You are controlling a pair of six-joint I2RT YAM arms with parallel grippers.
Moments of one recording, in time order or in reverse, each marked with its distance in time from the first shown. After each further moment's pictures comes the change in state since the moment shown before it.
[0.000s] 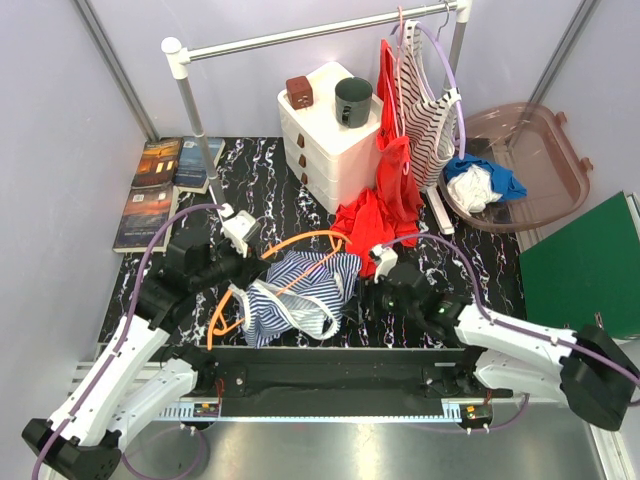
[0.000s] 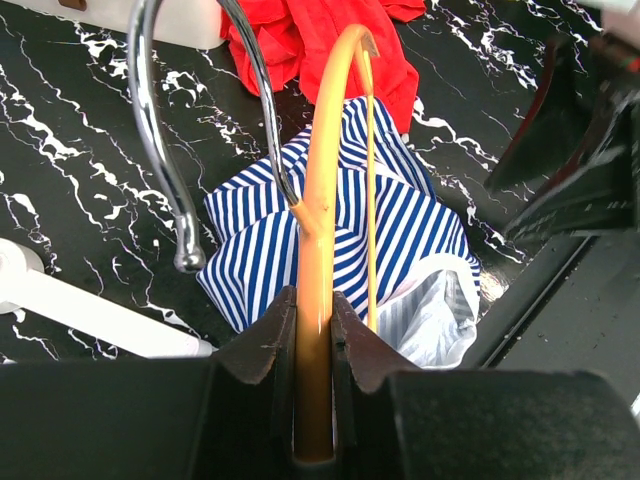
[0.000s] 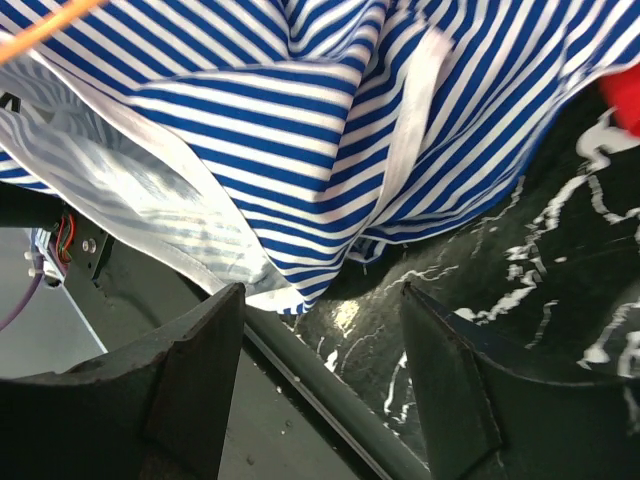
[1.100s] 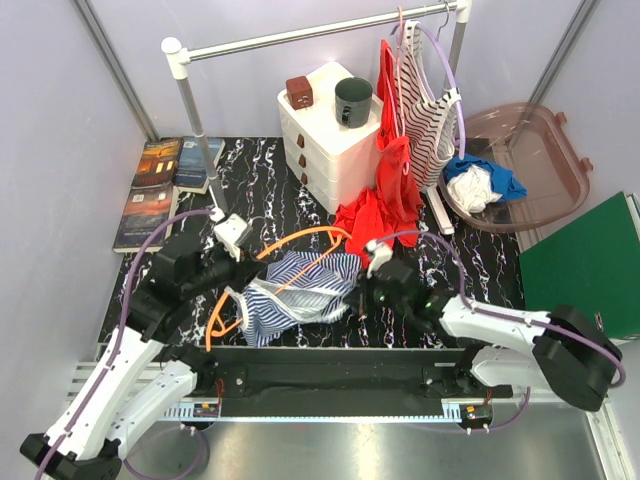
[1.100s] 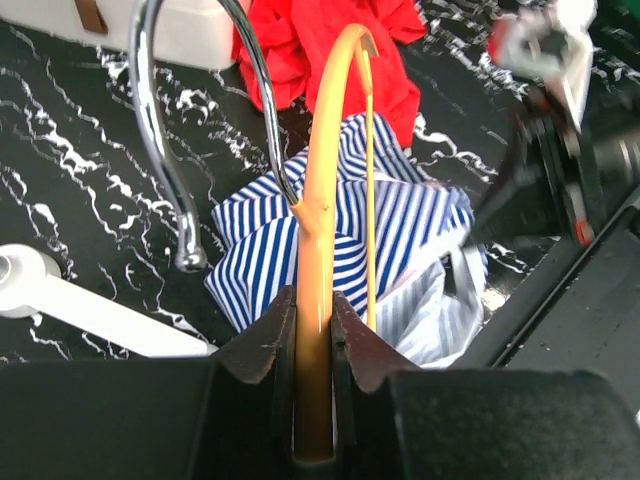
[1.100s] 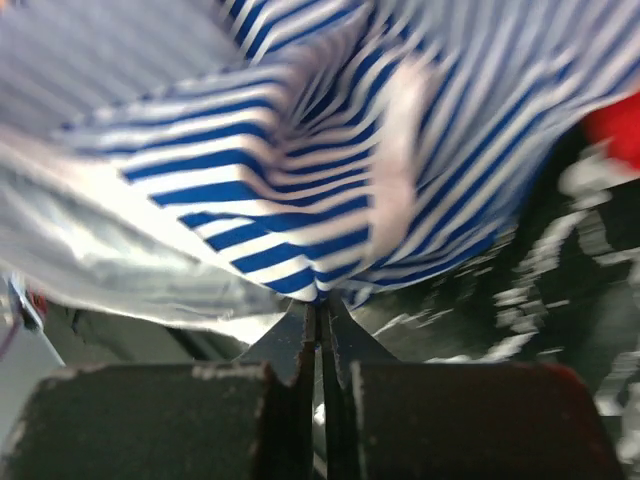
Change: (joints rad) left arm 0.007 -0.057 -0.006 0.004 -0.003 0.000; right arm 0.066 0.192 0.011 0.146 0.075 0.045
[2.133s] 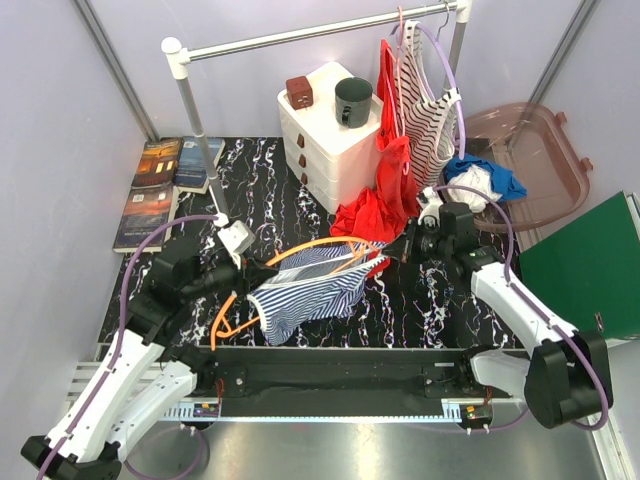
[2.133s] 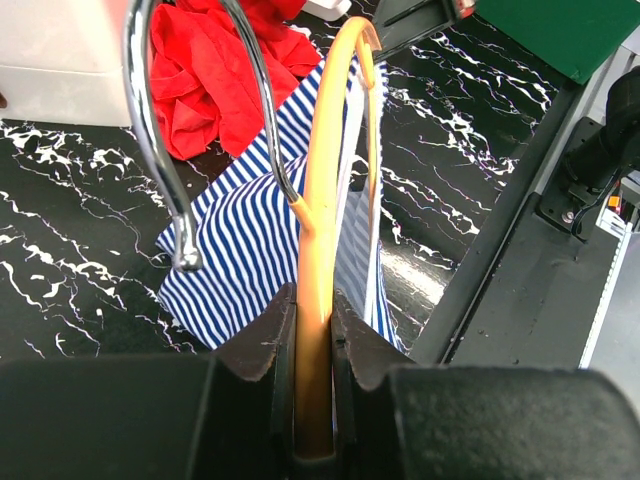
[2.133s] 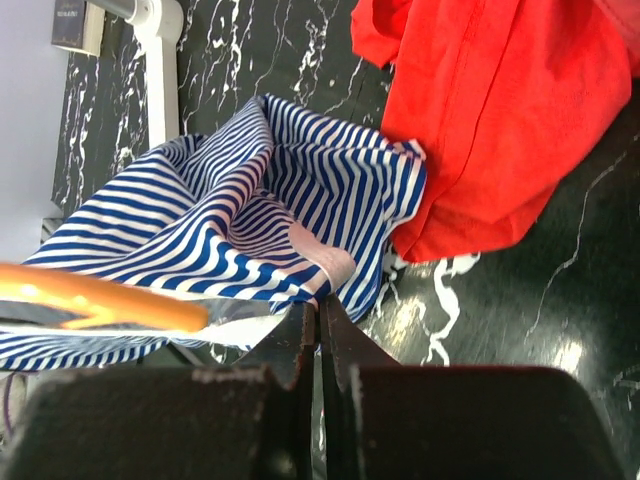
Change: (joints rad) left arm 0.004 -0.046 -0.043 0.088 0.207 -0.006; right arm -0.665 -0.048 0.261 -0.336 -0.440 -0.193
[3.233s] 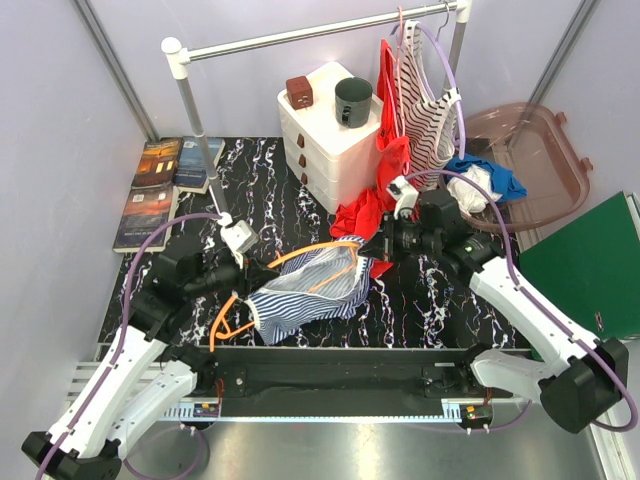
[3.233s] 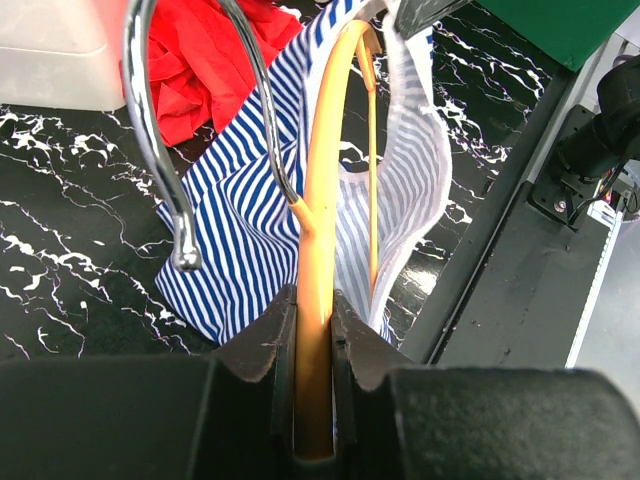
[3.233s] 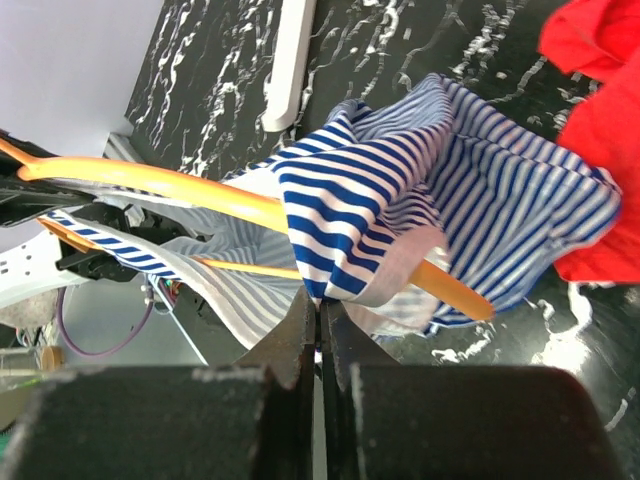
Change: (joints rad) left arm 0.000 0.025 0.000 -0.015 0.021 0.000; right arm 0.241 -0.050 0.254 -0.243 0.014 0.005
